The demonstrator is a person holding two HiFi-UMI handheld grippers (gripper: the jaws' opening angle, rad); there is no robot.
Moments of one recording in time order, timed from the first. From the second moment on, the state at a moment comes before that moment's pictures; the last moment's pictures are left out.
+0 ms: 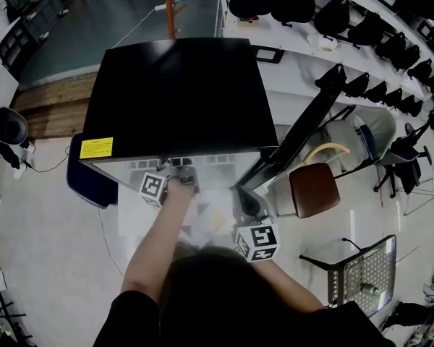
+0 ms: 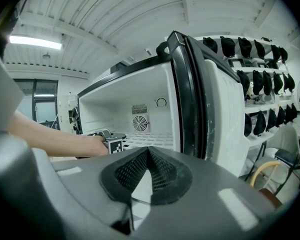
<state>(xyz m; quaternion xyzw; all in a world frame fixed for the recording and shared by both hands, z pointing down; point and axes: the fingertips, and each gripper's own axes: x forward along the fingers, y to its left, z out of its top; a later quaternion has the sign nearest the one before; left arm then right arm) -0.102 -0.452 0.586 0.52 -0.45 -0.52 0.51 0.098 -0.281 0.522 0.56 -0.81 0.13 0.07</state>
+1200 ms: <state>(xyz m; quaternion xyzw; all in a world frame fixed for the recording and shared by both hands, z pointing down) -0.125 -0.186 0.462 0.85 -0.43 -0.18 0.23 0.029 -0.178 0.488 0.57 -0.81 0.12 0.06</state>
